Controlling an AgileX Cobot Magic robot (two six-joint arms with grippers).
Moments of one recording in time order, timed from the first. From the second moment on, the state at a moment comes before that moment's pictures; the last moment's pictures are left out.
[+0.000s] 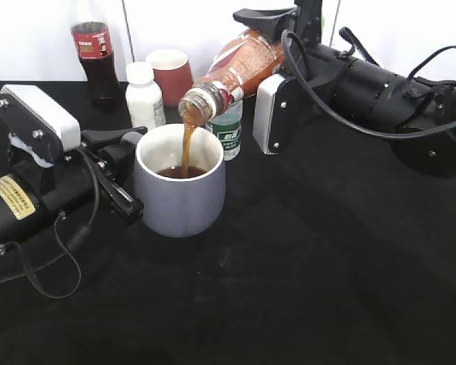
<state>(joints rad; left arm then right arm) -0.50 1.73 -0.42 0.22 -1.16 0.14 0.44 1.87 -0.90 -0.48 -1.02 -1.25</state>
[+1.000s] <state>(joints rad) -0.50 1.73 -0.42 0.21 -1.16 0.14 0.44 1.87 -0.90 -0.48 -1.03 -1.30</state>
